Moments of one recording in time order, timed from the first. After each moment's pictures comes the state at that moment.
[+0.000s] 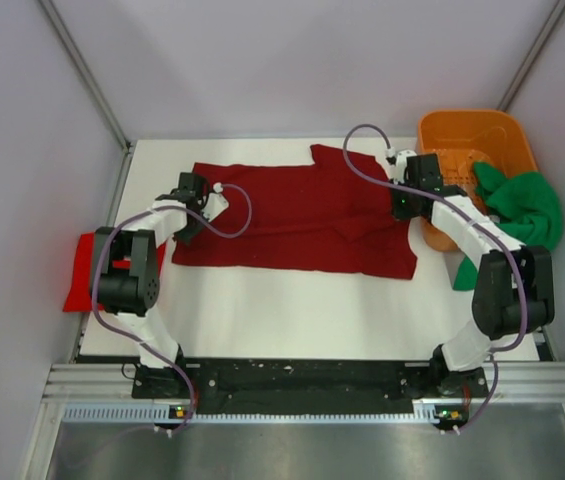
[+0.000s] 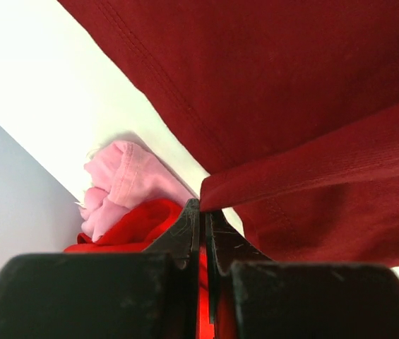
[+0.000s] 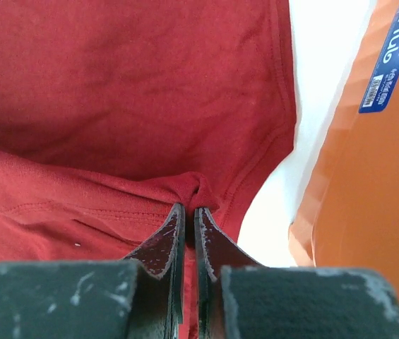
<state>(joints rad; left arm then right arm) -0.10 1.79 1.16 -0.49 -0.29 0.75 0.18 1.59 1.16 -0.41 -0.03 -0.08</state>
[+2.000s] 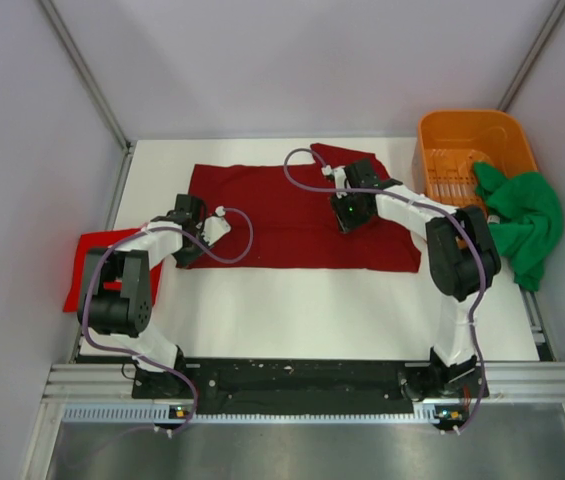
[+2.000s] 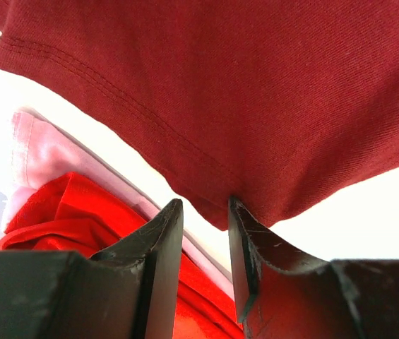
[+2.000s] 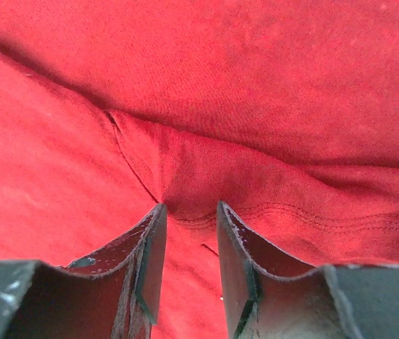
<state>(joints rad) -0.10 1.64 0.93 -0.48 -0.18 0.80 0.42 1.94 1.39 -0.46 -0.10 -0.09</state>
